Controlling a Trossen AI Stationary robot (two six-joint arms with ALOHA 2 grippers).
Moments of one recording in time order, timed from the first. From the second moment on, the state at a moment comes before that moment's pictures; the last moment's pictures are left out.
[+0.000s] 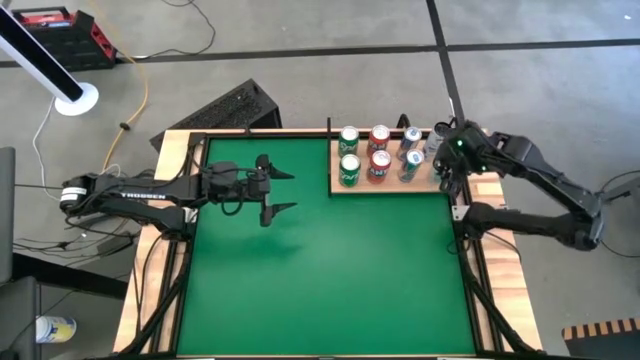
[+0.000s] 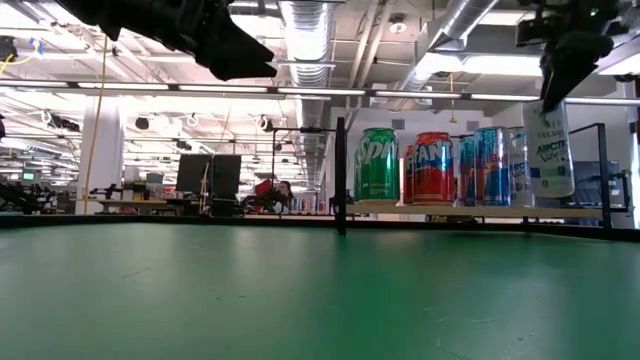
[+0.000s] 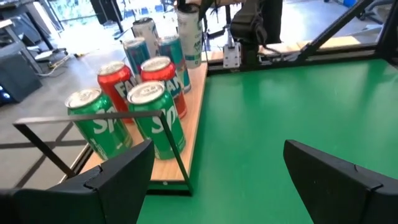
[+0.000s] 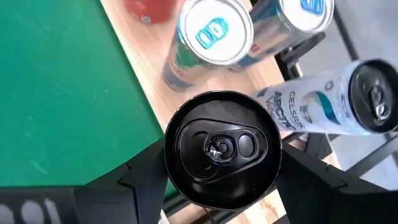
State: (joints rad) left arm 0.15 1.05 0.63 0.25 -0.04 0.17; right arm -0.65 0.82 1.04 -1.26 0.19 -0.30
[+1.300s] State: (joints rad) left arm 0.15 1.03 0.63 0.21 -0.03 0.16; right arm -0.99 0.92 1.04 -1.22 -0.02 -0.48
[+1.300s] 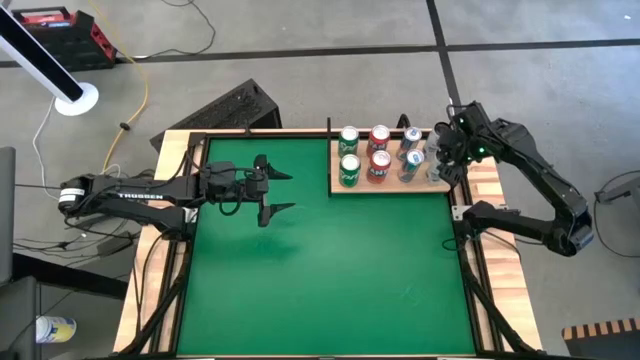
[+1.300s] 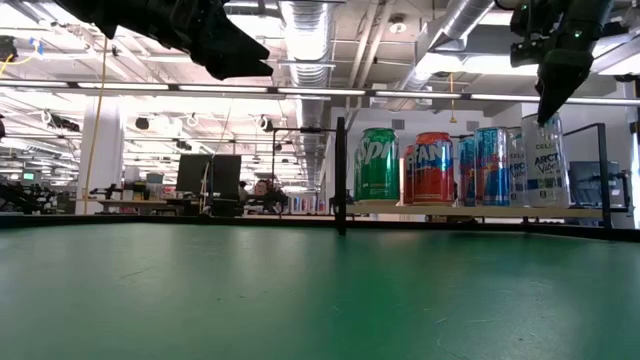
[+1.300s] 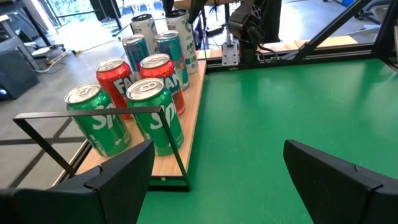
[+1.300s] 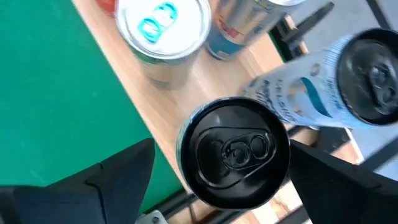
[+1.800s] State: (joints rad) left arm 0.15 1.03 0.63 0.22 -0.03 0.15; right arm -0.99 0.92 1.05 -1.22 0.10 -0.48
